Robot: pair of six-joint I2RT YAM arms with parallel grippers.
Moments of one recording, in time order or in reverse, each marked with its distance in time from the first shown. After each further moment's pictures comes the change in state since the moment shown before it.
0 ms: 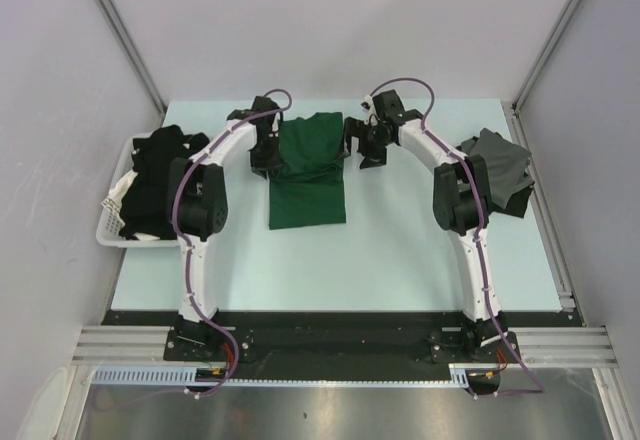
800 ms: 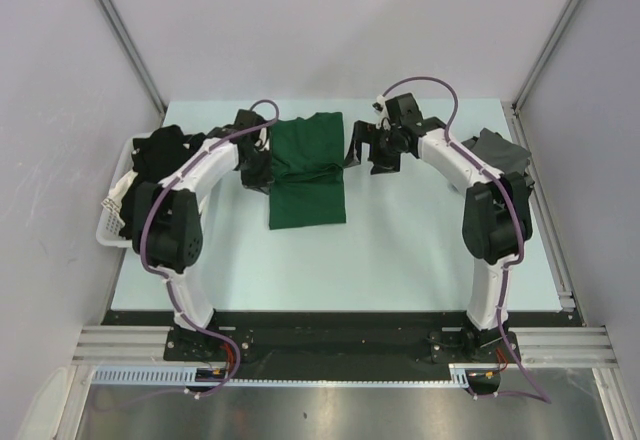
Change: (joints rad) left arm 0.002 -0.371 -0.394 0.084 0.135 -0.020; right arm 0.022 -0.405 -0.393 0.060 0.064 0.007
